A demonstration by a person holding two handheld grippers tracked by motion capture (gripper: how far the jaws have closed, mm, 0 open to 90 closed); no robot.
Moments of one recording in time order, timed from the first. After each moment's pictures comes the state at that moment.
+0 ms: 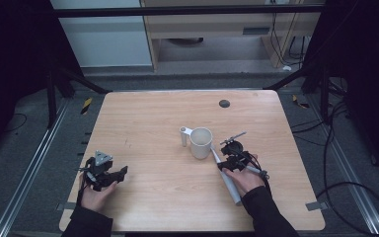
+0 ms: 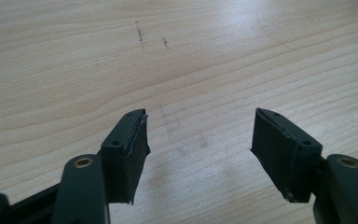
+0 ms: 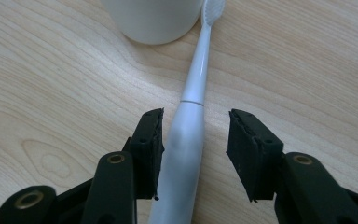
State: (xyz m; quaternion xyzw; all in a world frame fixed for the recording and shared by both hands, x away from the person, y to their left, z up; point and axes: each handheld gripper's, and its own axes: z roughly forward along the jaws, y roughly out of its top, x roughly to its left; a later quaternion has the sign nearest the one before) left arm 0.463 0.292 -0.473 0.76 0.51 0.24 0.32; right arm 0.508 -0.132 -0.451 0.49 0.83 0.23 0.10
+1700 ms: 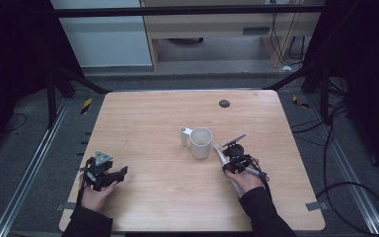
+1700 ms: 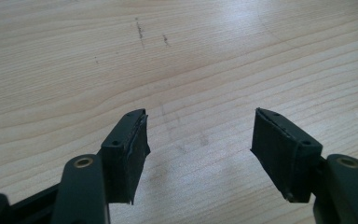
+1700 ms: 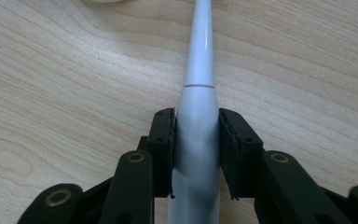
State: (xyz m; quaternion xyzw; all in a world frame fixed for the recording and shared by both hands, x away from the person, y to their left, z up) left arm 0.464 0.292 -0.474 0.76 0.51 0.24 0.32; right arm 0.512 -0.139 -0.468 0.54 0.82 0.18 0.08
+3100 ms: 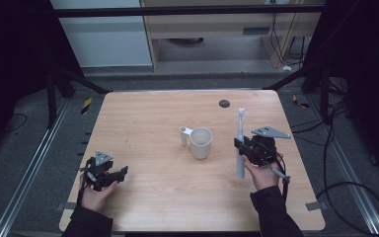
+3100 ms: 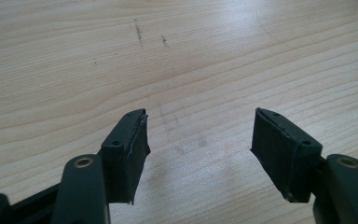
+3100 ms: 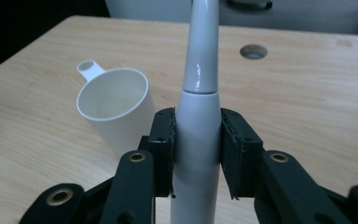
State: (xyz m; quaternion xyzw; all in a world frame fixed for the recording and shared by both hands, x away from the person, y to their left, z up) left arm 0.463 0.291 -0.474 0.76 0.51 0.24 0.32; right arm 0.473 -0.184 -0.390 0.51 0.69 0.45 0.24
